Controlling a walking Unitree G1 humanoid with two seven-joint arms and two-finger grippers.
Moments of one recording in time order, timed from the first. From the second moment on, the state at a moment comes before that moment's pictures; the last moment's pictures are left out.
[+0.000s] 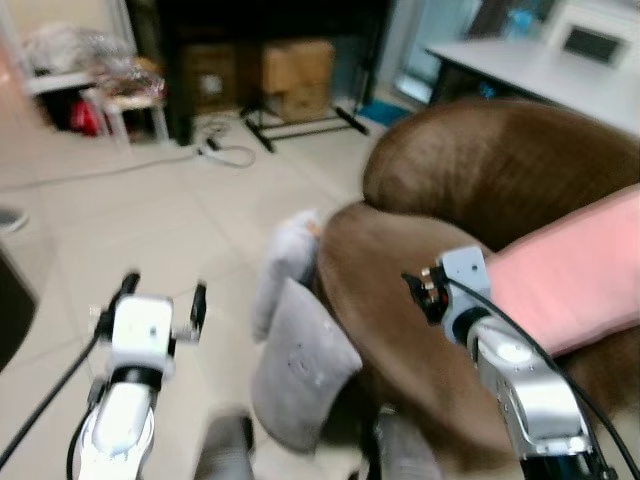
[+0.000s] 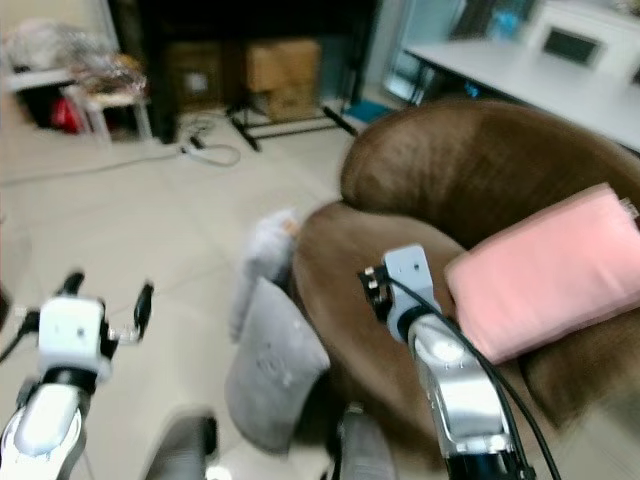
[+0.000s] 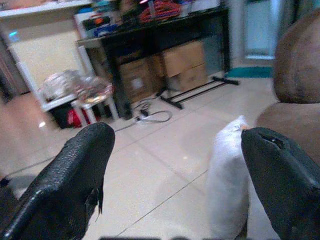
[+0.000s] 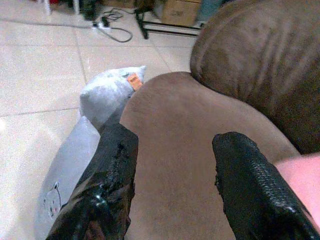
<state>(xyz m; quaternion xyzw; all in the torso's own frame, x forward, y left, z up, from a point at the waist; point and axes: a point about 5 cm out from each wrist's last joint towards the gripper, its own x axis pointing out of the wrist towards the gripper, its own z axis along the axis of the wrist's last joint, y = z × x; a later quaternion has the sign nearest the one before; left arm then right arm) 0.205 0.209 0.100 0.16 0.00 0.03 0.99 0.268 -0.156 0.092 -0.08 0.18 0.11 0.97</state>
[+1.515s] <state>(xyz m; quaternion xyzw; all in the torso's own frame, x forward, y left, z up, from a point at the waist) 0.202 0.211 0.107 0.14 -0.02 0.05 0.99 0.270 -0.144 0.091 -0.09 0.17 0.19 0.96</state>
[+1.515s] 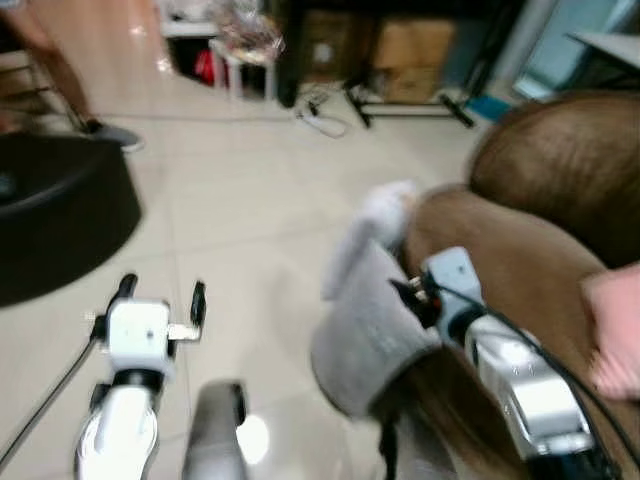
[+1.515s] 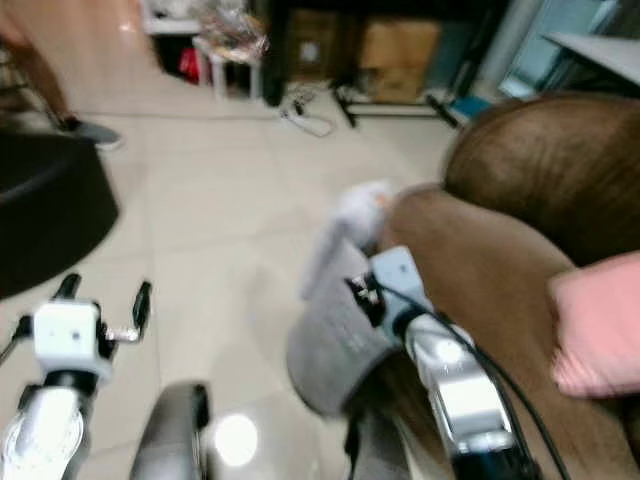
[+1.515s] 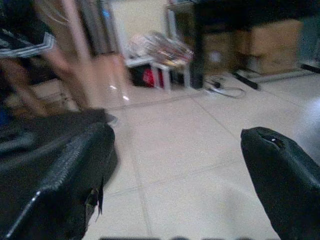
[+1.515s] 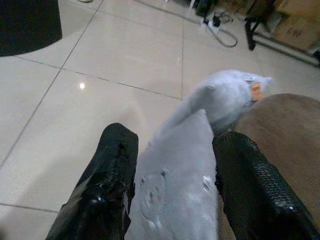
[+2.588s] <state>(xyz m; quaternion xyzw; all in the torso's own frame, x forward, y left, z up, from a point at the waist) 0.207 0.217 0.110 0.15 -0.02 0.05 0.99 0.278 -0.142 0.090 -0.07 0.17 0.15 0.97</state>
